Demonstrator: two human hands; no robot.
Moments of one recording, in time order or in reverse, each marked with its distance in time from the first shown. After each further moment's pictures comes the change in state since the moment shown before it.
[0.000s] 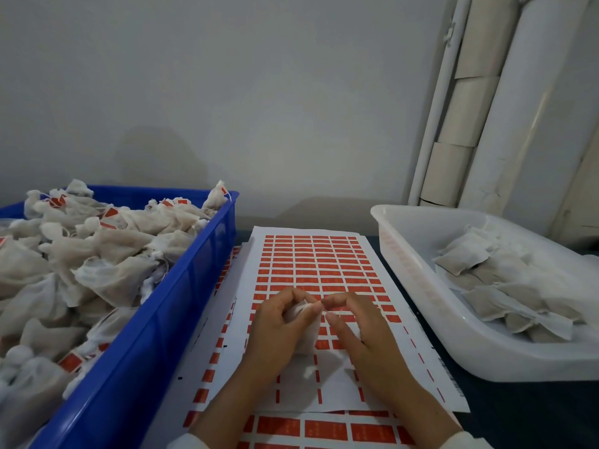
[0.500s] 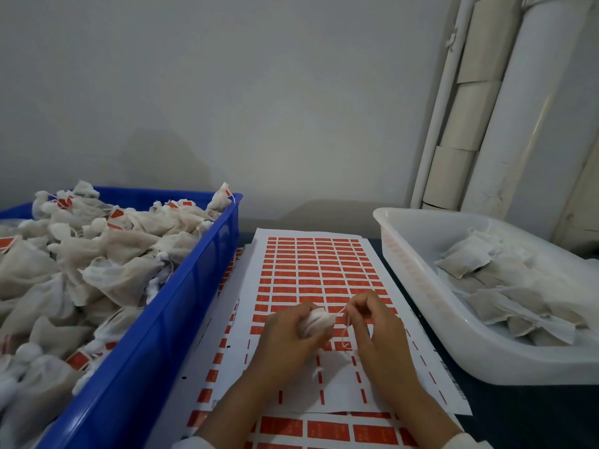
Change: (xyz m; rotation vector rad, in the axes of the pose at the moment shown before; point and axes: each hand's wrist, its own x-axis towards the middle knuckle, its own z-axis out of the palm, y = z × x) left_hand -0.009 0.000 0.003 0.143 -0.154 -0.006; right_hand 0.003 0.008 0.001 0.014 0.243 0.001
